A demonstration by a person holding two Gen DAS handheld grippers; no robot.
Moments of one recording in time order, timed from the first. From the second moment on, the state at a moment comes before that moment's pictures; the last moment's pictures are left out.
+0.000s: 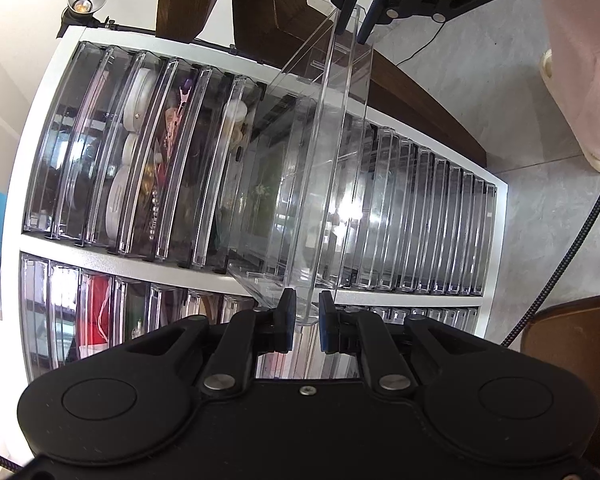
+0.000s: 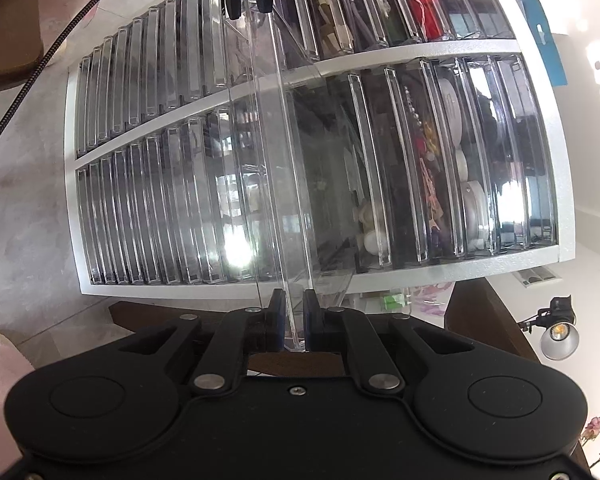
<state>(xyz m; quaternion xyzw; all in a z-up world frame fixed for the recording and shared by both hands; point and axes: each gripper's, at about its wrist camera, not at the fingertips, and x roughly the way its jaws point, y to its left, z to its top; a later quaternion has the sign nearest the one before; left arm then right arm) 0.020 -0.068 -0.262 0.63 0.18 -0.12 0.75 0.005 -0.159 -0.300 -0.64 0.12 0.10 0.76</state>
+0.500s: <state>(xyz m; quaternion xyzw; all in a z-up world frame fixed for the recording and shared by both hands) 0.048 -0.065 -0.267 0.64 0.17 -0.12 0.74 0.036 -0.154 -0.304 -0.63 0.12 0.09 0.76</state>
